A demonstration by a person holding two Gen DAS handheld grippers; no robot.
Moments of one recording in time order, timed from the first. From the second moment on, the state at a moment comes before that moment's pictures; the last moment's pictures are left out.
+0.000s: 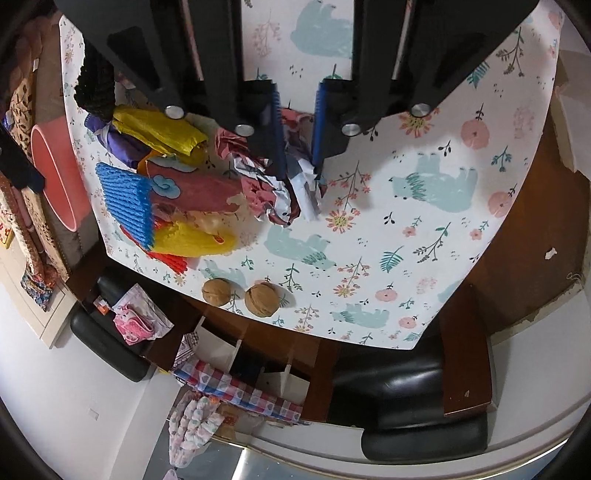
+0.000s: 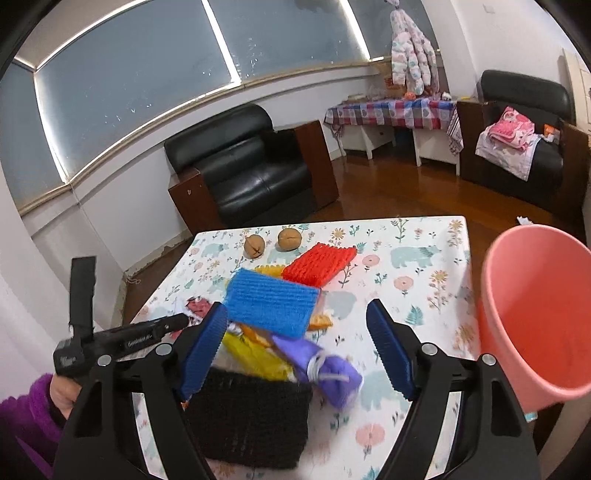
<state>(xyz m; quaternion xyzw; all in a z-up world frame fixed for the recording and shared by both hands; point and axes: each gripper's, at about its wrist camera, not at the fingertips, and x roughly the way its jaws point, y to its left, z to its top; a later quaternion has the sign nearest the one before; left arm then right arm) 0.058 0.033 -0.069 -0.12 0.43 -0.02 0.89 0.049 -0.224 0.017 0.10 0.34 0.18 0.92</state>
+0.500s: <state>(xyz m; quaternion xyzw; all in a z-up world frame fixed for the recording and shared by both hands) 0.045 0.050 -0.054 -0.13 0.40 -0.03 0.91 0.104 -0.198 -0.033 0.15 0.44 0.23 0.86</state>
